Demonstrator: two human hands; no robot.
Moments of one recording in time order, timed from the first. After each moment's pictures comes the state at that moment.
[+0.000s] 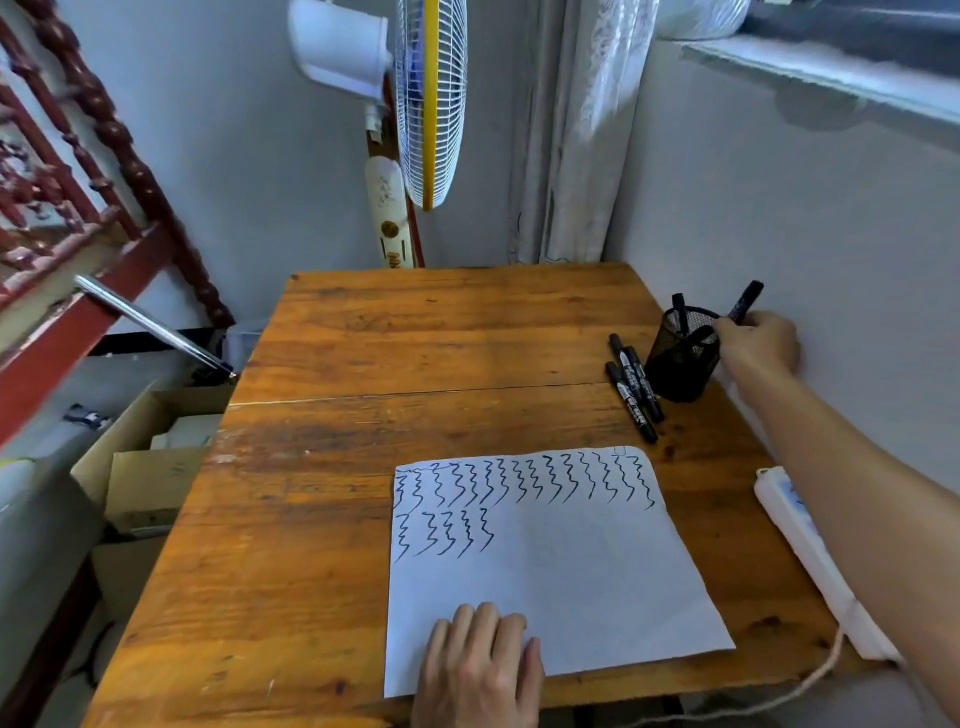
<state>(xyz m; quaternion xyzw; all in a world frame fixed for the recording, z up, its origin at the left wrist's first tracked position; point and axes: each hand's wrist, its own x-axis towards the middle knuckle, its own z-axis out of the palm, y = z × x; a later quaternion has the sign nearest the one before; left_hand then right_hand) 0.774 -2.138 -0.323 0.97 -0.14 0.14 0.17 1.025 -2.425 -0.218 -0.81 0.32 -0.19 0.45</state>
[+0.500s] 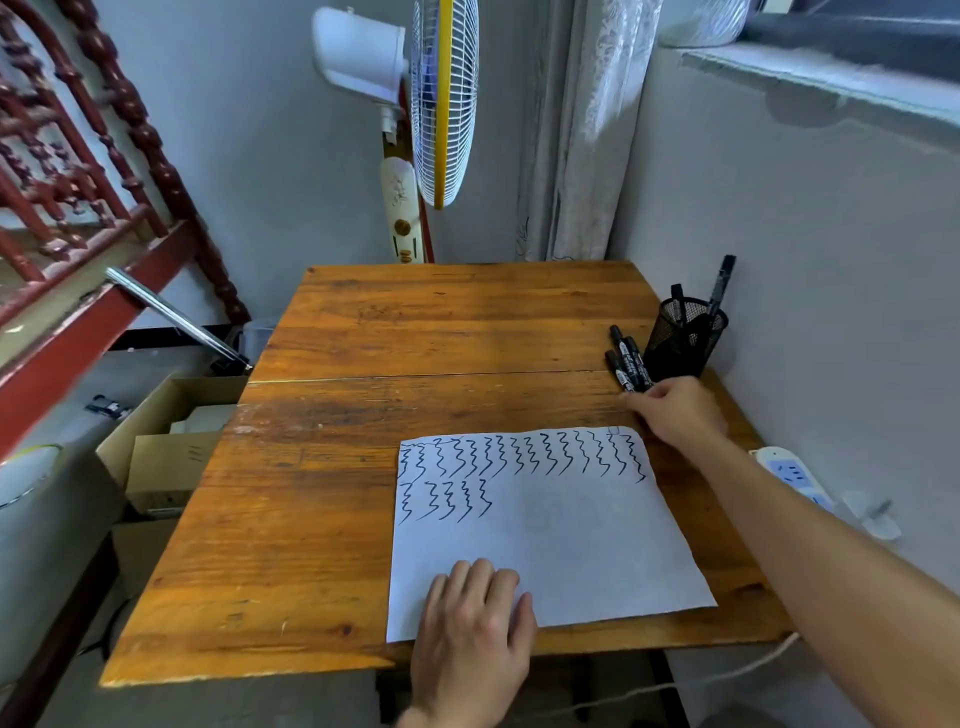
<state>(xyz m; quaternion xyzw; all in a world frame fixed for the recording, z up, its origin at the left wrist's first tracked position) 0.767 -2.139 -0.330 0.97 -0.12 0.14 0.18 0.973 -2.379 -0.282 -0.92 0.20 -0.02 0.33</state>
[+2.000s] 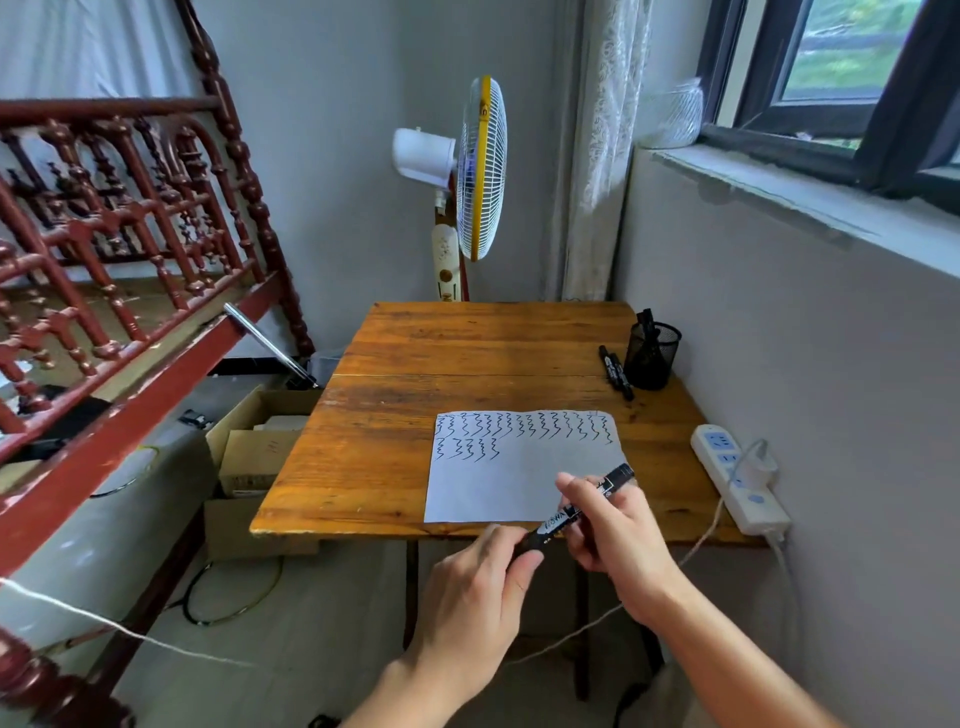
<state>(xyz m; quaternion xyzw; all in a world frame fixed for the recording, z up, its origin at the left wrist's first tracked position) 0.624 -2.150 -0.233 0.90 -0.18 0.24 0.33 0.668 -2.308 -0.191 -0.68 -0.02 0.06 0.73</state>
